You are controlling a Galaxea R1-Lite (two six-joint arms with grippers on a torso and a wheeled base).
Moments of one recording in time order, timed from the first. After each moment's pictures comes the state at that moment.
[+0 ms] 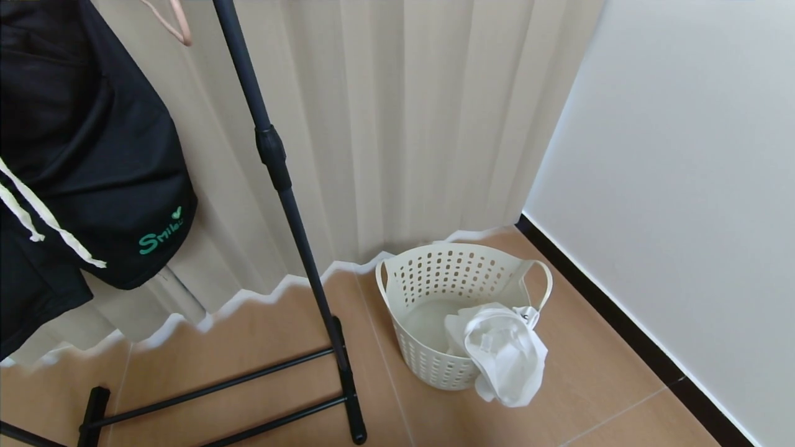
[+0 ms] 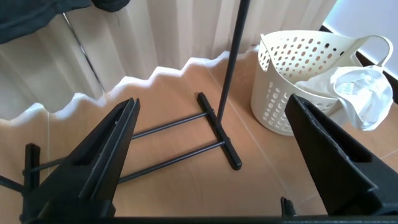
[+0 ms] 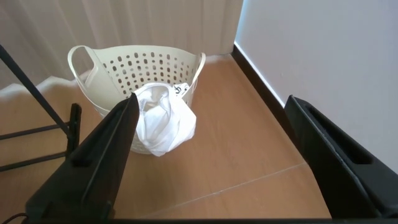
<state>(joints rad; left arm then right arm) 0.00 0.00 -0.04 0.10 -0.06 -0.01 0.01 0.00 0.00 0.01 0.00 0.01</state>
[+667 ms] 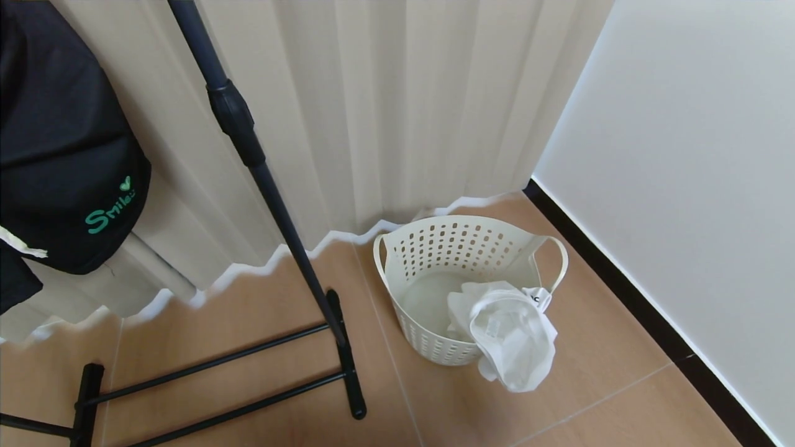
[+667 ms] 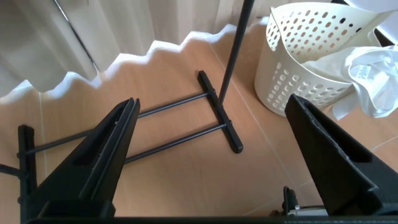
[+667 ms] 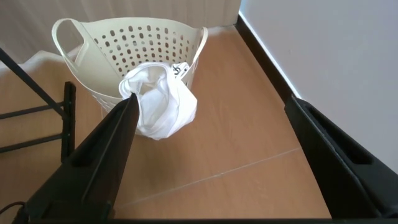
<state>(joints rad) 0.00 0.00 -0.05 0.10 -0.06 -0.01 0.01 0.00 0.00 0.01 0.00 0.01</state>
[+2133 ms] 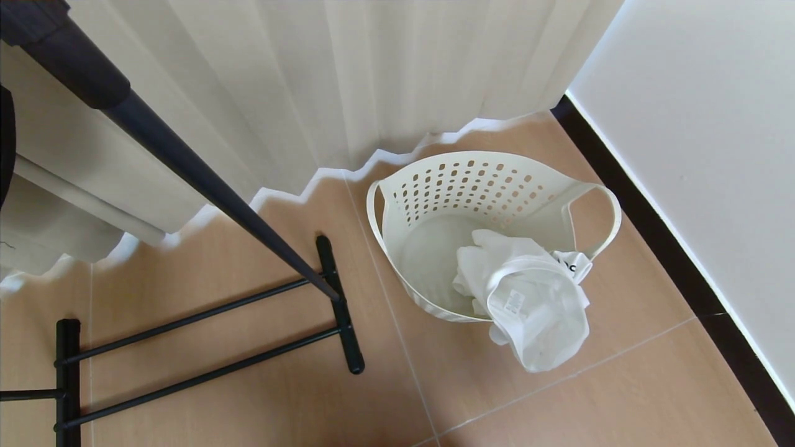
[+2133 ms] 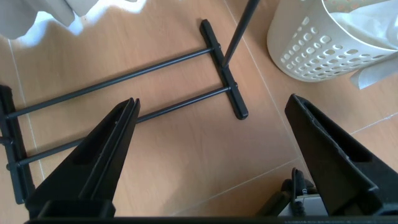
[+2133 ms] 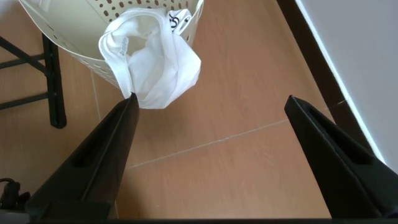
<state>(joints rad) 0.00 0.00 -0.05 0.10 -0.06 -0.01 0.01 0.00 0.00 0.01 0.00 0.01</state>
